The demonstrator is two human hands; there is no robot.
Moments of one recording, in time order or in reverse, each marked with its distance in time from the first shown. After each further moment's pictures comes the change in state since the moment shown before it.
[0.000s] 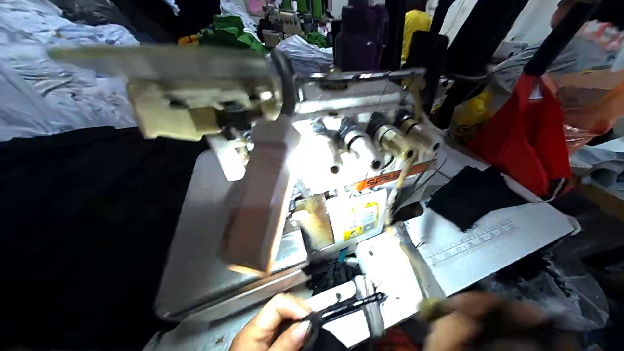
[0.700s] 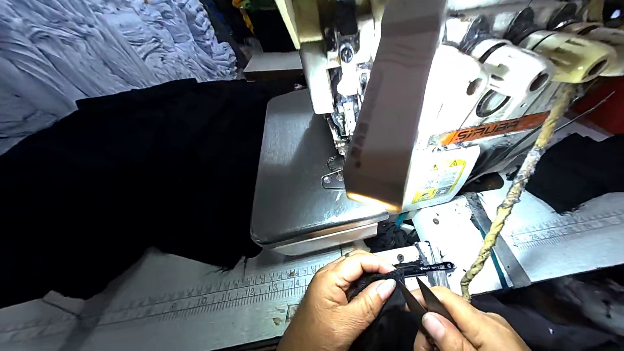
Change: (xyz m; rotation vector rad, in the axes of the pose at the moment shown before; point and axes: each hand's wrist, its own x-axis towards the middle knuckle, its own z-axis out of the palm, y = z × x) left_hand -0.004 -0.003 -0.004 0.005 -0.029 -0.020; right_hand -0.006 0.016 0.003 -0.218 -0.558 0.539
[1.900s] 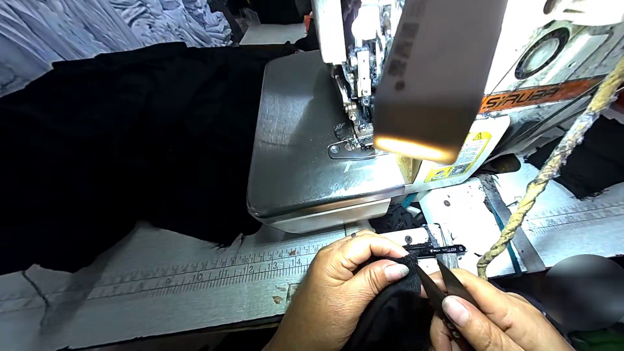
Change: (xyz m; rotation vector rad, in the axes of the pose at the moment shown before) left_hand -0.001 -0.013 -0.003 0.000 0.002 0.043; right_hand 0.000 0.010 -0.007 0.082 -0.033 -0.001
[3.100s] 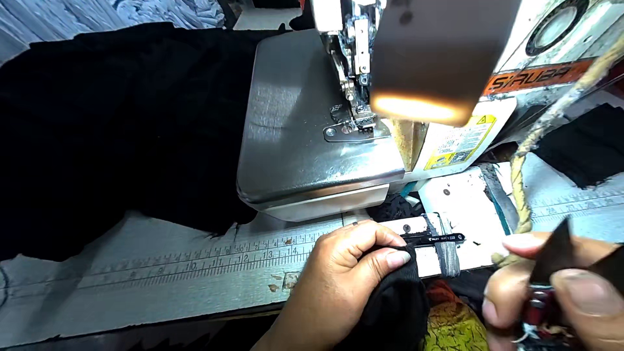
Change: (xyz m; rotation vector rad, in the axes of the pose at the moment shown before) left_hand 0.000 0.000 0.001 0.179 -0.002 0.006; right_hand -0.004 -0.002 0.002 -0.076 0.371 -0.312
